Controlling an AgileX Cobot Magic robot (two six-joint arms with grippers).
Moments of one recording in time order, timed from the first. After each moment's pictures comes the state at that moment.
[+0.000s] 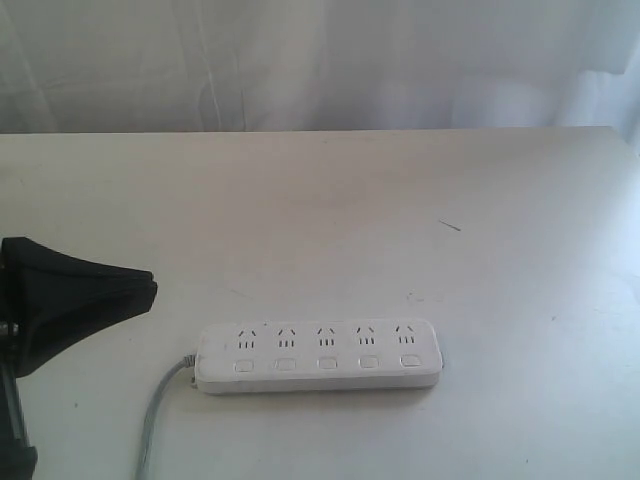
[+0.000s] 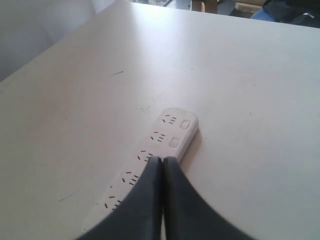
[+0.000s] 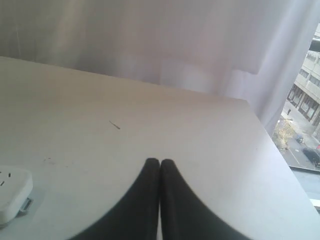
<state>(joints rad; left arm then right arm) -0.50 0.73 -0.54 -0.92 0.44 1.15 0.05 0.01 -0.01 0.05 0.21 -0.18</state>
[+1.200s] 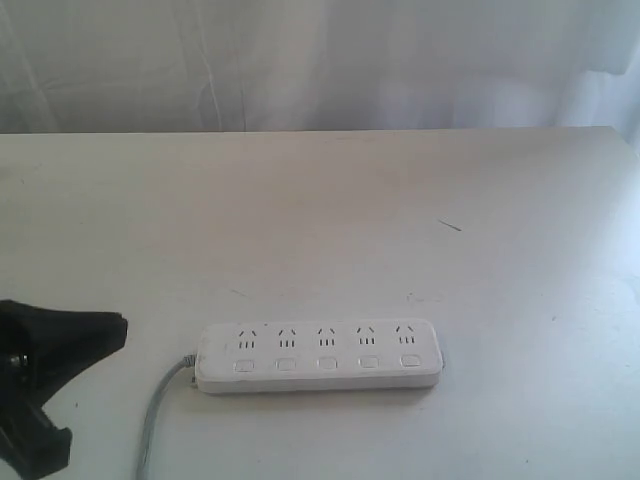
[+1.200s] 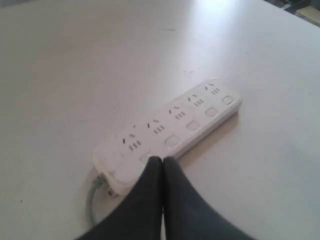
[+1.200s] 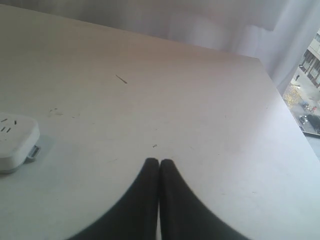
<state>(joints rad) -0.50 0.72 -0.32 -1.01 0.19 0.94 0.05 0.01 -0.01 0.04 0.36 -0.18</state>
